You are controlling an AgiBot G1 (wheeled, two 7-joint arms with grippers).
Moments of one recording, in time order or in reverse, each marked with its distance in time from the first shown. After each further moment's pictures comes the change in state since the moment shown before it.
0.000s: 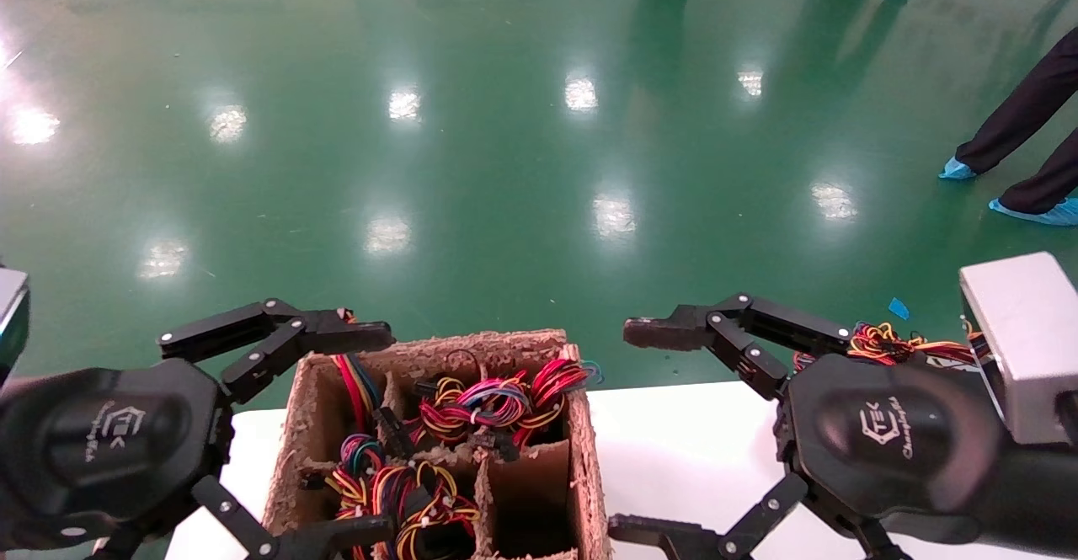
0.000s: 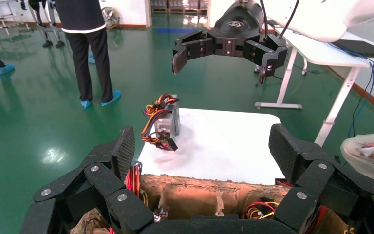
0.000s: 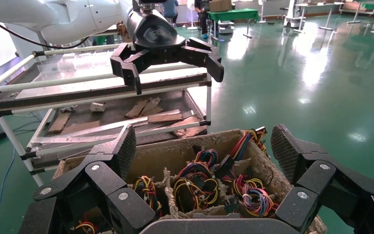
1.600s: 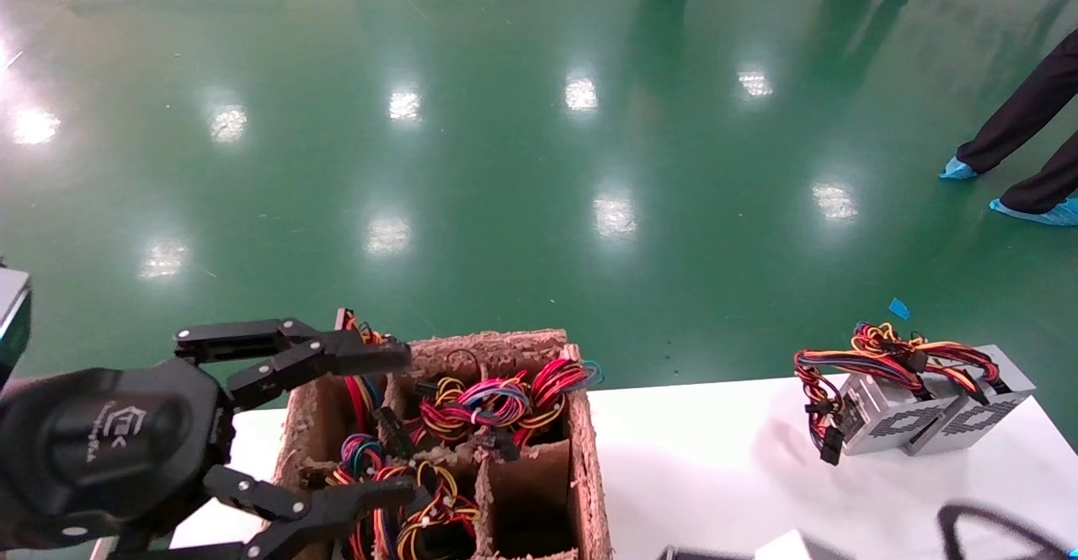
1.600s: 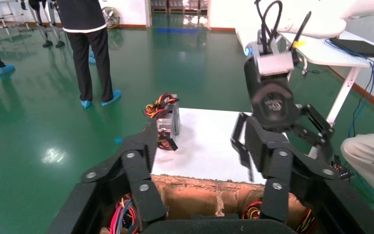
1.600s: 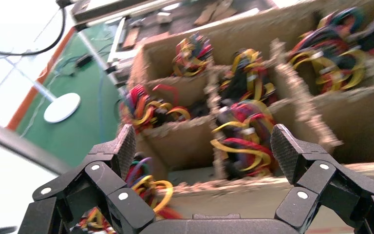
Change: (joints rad) left arm 0.000 0.000 0.000 0.001 0.000 0.000 0.000; right arm 0.075 0.013 -0.317 0.060 -0.181 -0.086 0.079
